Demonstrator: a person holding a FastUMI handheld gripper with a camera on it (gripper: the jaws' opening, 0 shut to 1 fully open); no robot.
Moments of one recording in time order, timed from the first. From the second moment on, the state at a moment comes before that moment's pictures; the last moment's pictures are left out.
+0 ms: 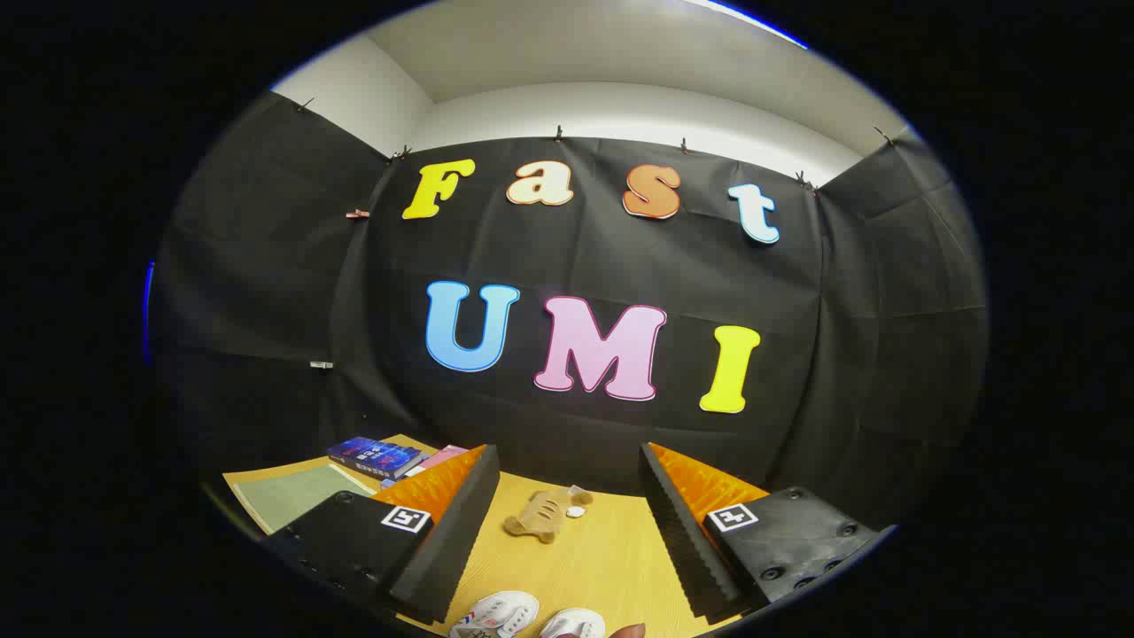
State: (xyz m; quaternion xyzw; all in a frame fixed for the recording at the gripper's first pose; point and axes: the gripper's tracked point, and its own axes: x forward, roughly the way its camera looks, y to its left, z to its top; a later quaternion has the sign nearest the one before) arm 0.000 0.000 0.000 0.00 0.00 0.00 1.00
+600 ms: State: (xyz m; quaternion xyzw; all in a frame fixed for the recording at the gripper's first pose) arm -0.001 -0.002 -0.005 -0.01 0.01 -0.01 1.00
